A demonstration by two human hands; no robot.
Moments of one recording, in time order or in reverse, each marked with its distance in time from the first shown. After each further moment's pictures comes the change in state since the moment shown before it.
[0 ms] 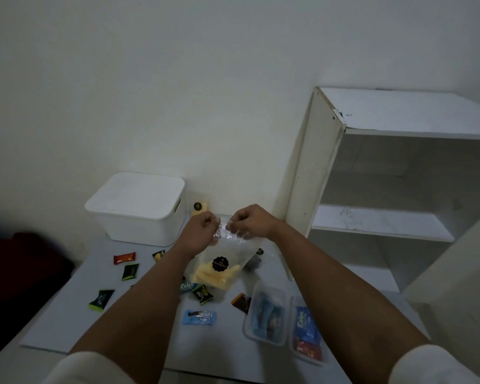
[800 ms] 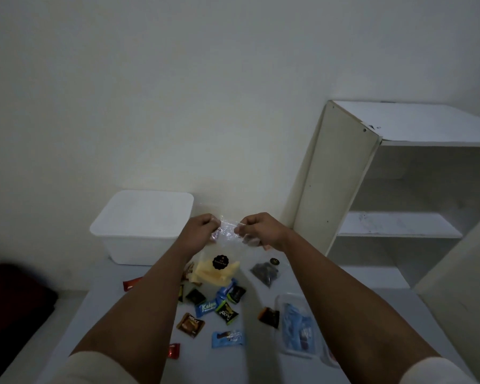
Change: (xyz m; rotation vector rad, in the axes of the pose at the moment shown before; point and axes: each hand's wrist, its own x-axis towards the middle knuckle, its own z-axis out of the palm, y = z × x) left_hand 0.042 -0.015 -0.098 -0.106 -0.099 0.014; right_hand 0.029 -0.050 0.056 0.142 0.153 0.089
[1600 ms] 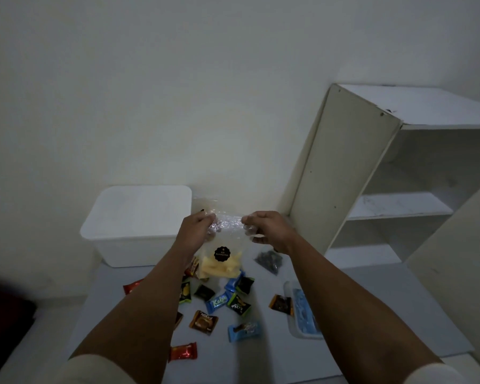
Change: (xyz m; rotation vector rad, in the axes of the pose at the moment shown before) left_hand 0.033 -0.044 -0.044 -0.201 -0.029 -0.145; right_hand 0.021 0.015 0.049 0.319 0.228 0.073
